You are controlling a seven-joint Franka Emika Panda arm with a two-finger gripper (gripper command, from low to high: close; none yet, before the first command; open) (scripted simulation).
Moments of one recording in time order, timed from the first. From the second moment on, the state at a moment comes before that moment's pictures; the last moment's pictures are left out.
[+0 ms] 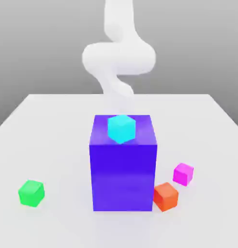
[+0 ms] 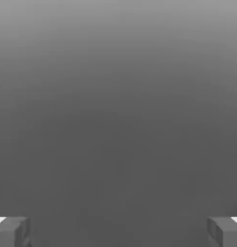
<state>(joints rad) 0.05 -0.73 0.00 -2.36 0.02 2.36 0.76</state>
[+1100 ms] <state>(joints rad) 0.66 0.25 0.00 -2.91 -0.14 3.15 0.68</state>
